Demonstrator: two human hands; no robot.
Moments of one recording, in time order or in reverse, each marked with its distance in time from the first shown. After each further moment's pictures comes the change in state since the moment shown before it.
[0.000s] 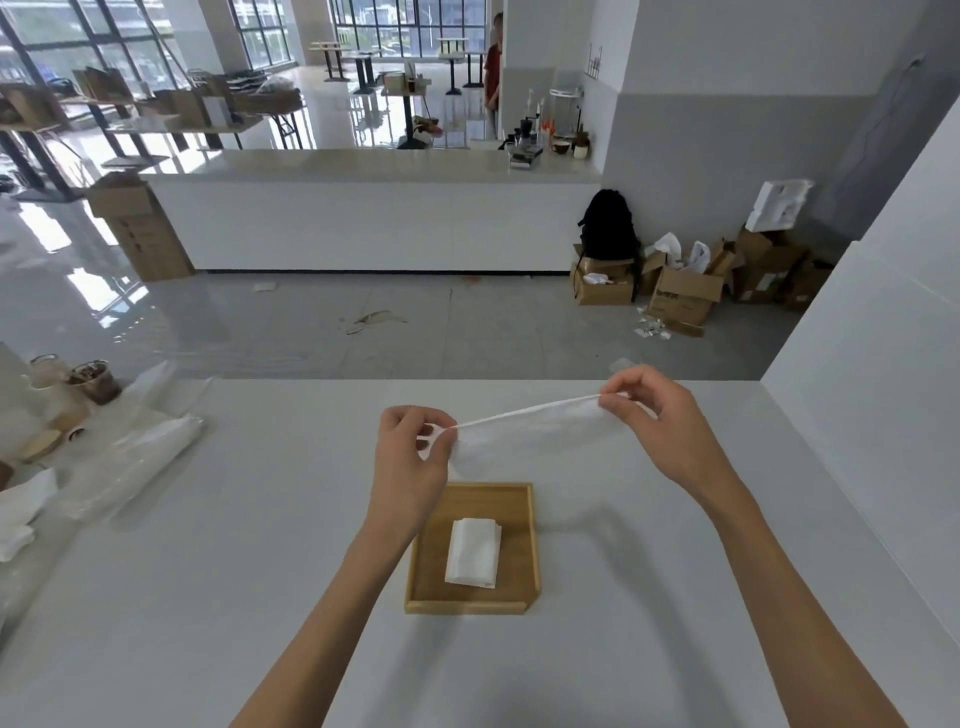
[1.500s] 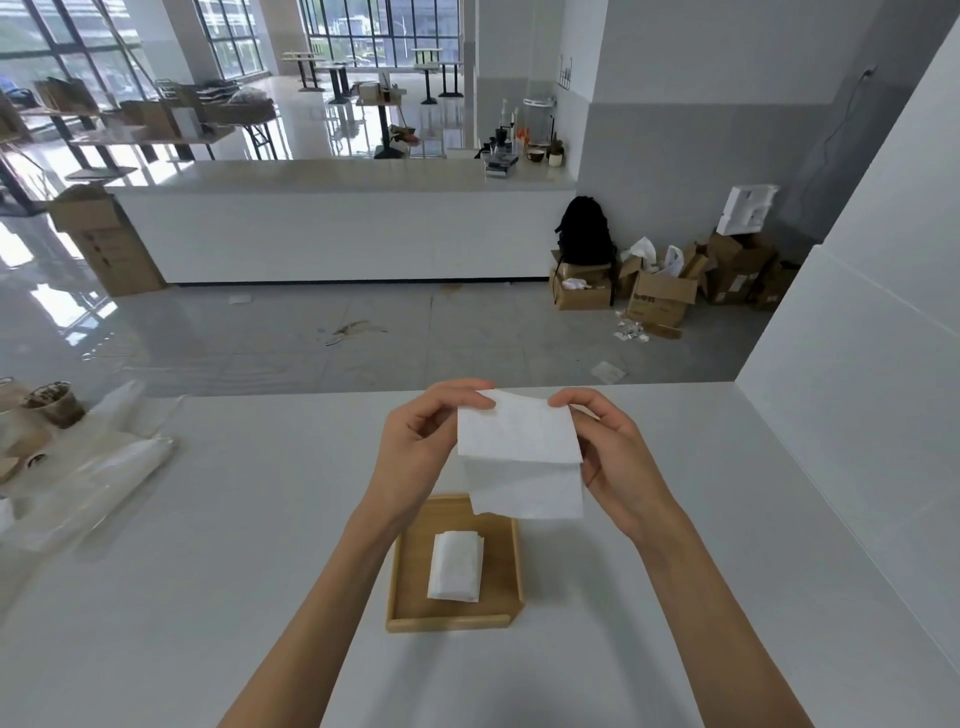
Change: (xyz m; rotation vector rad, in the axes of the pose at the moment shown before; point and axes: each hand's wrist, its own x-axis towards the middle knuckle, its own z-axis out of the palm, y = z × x) left_hand 0.014 0.047 0.011 -0.563 -0.272 0.177; right_hand -0.018 -0.028 0.031 0.665 -0.011 0.321
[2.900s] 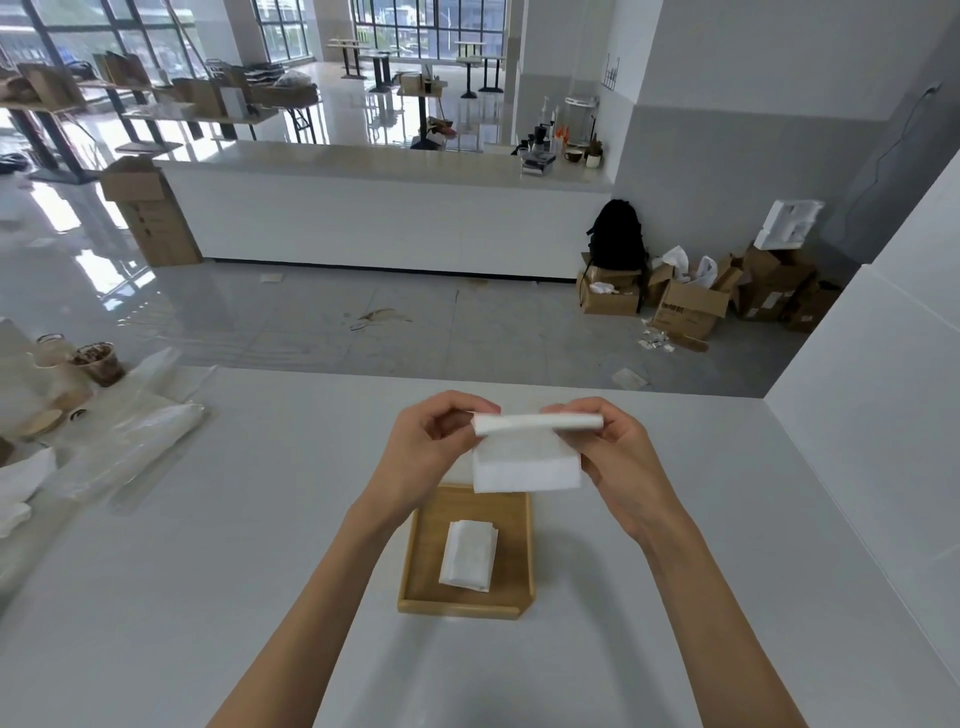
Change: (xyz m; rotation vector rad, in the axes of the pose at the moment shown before) left_hand -0.016 -0.005 -0.028 0.088 0.019 -0.158; right_hand 0.002 0.016 0.015 -0.117 -0.049 -0.026
